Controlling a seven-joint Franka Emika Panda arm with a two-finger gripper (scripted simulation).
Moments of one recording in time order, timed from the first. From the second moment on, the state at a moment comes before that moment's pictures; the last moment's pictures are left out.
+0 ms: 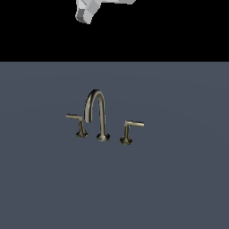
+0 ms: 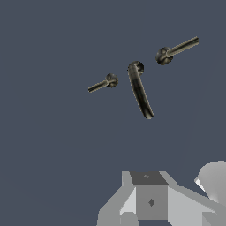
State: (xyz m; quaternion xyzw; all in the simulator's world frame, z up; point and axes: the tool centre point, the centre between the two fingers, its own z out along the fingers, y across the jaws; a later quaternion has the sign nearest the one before) arm -0.099 0.063 0.374 -0.93 0.29 0.13 0.17
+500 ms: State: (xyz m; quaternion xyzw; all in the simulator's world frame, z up) arm -0.054 0.098 0.295 -0.87 0.43 0.18 0.14
